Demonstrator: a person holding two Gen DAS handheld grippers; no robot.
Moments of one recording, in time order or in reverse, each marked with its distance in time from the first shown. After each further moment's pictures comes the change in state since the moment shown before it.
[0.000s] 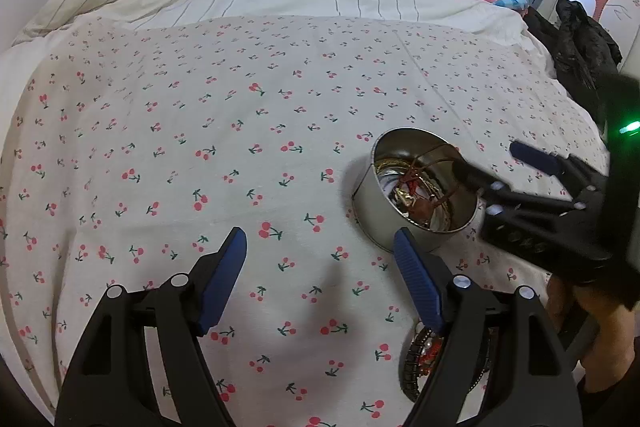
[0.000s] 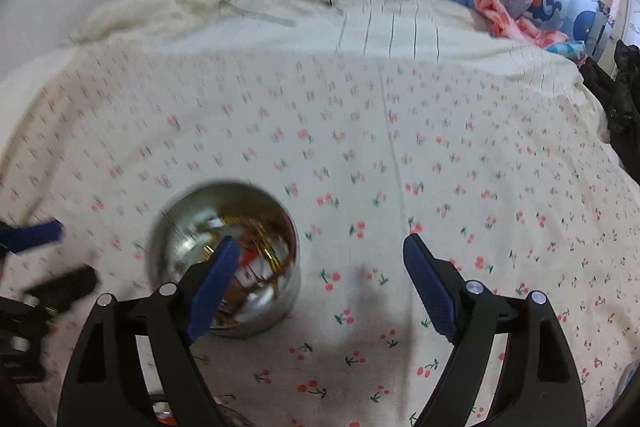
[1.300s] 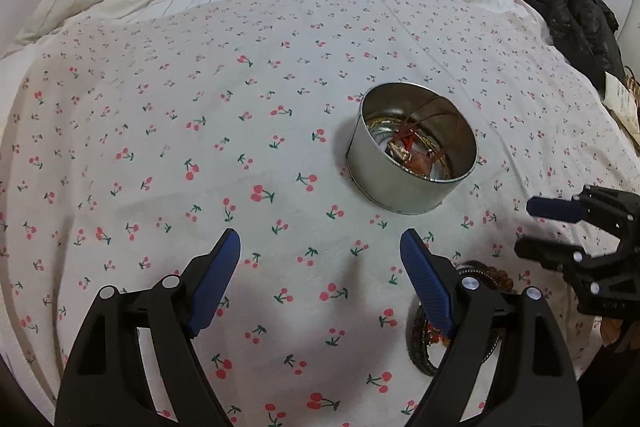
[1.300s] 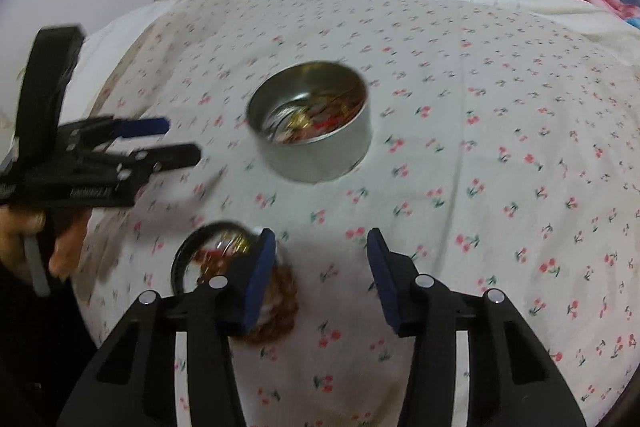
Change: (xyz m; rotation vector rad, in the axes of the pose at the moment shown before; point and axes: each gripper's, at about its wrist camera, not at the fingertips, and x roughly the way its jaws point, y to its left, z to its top) left arm 0.004 -0.010 -0.022 0.062 0.072 0.013; right arm -0.036 -0.025 -0.065 -0.123 0.215 0.373
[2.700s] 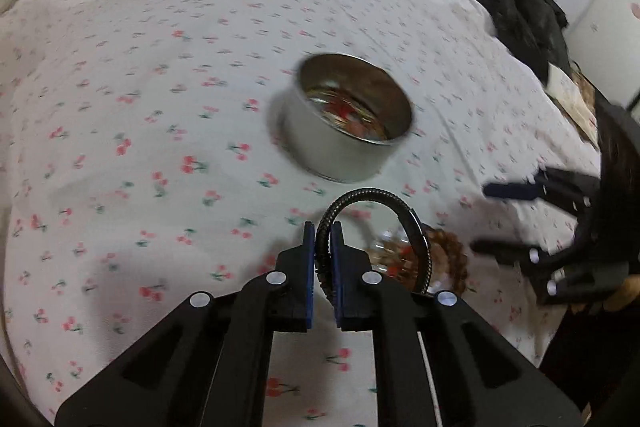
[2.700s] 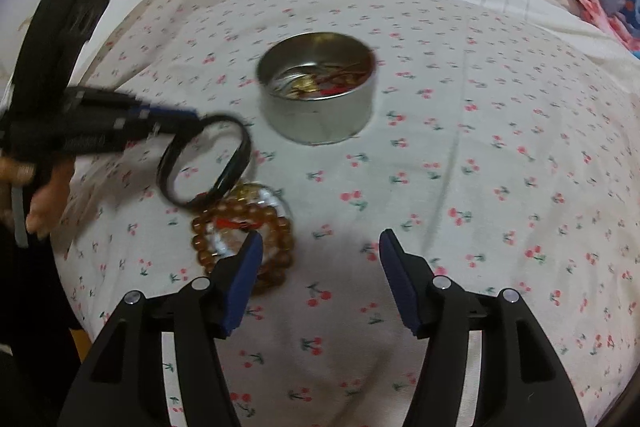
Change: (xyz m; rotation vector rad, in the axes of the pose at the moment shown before) left arm 0.007 -0.002 -0.018 0.017 0.022 -0.217; right arm 0.000 0.014 -0.016 -0.111 0.062 -0.063
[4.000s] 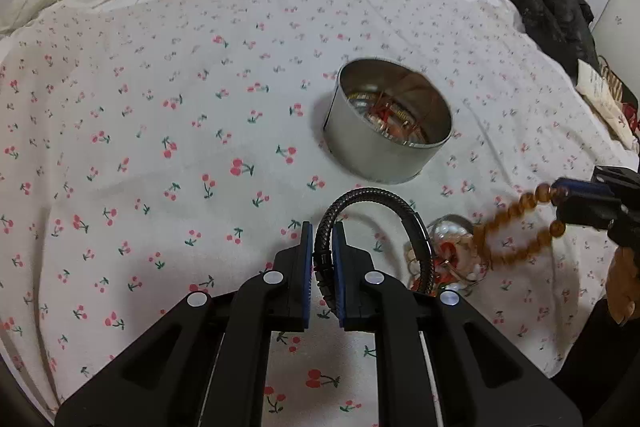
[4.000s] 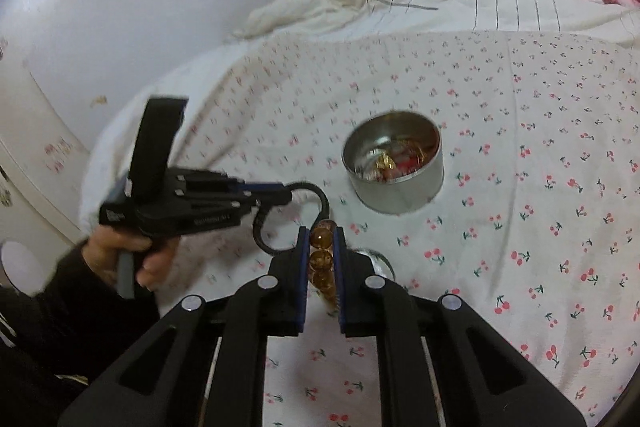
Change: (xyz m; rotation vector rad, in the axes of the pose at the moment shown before) left arm -0.012 0.005 0.005 0.012 0.004 0.099; right arm -0.048 -0.007 0.015 0.141 -0.228 0.335
